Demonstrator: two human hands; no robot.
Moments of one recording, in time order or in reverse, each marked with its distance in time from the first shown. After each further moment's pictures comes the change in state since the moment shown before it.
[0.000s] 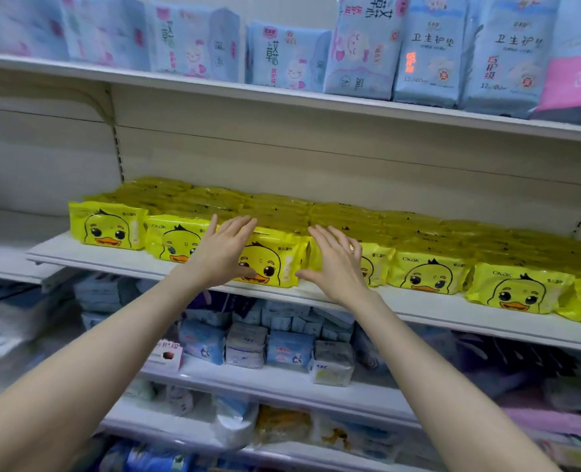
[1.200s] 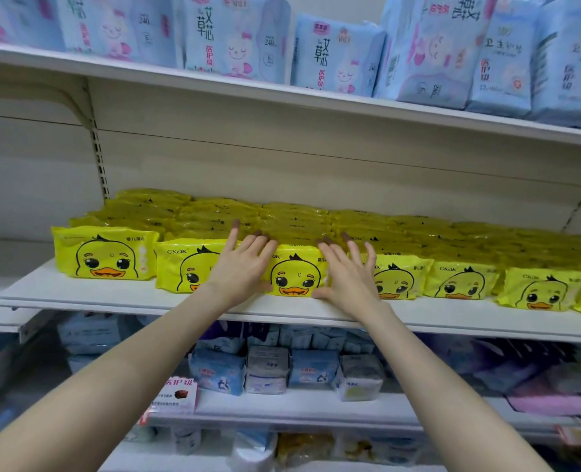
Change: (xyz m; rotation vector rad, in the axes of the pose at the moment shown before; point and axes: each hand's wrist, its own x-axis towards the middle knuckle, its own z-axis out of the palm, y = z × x) left_hand 0.032 -0.062 0.046 0.133 0.298 0.299; right_hand 0.042 -0.044 0.042 -0.311 -0.033 0.122
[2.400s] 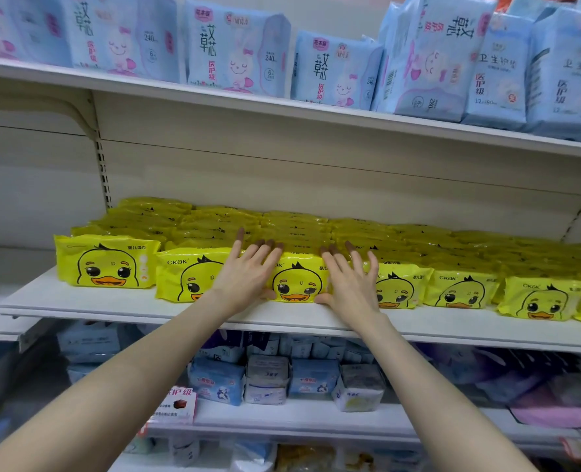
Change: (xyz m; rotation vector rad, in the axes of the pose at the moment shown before) left_hand 0.004 0.000 0.009 0.076 -0.022 0.012; right_hand -0.001 0.001 0.005 -0.093 0.084 0.014
